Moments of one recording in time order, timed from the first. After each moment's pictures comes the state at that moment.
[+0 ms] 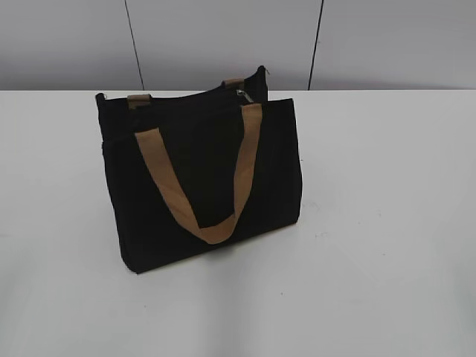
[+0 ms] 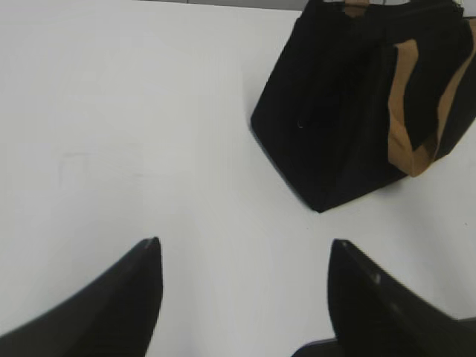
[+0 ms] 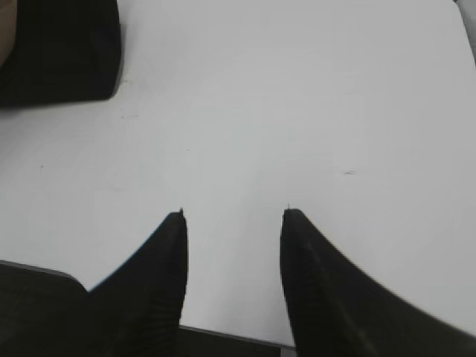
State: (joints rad) left arm -0.27 0.06 -0.53 -0.01 1.06 -0.06; right arm 0.12 -0.01 -0.48 0.06 1.10 -0.13
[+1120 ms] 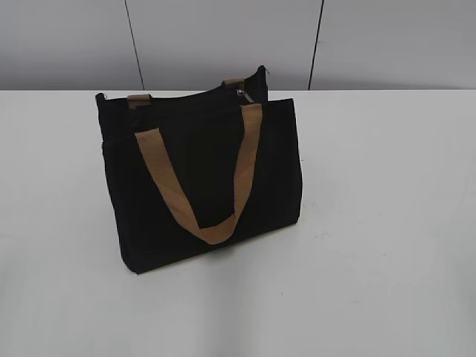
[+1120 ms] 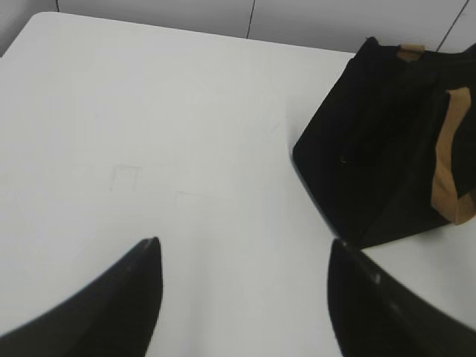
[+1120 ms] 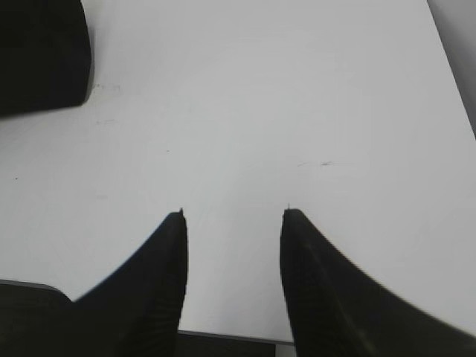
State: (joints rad) left arm -0.12 -0.01 -0.53 -0.01 1.06 -0.06; right arm 0.03 -0.01 -0.48 0.06 1.10 -0.13
